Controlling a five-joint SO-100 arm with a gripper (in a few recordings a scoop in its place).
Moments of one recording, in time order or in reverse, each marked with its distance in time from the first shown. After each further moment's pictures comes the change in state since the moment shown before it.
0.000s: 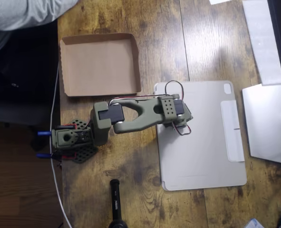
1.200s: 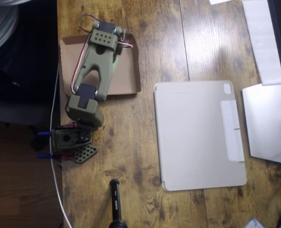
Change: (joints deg) arm -66.8 9.7 -7.7 26.5 13.0
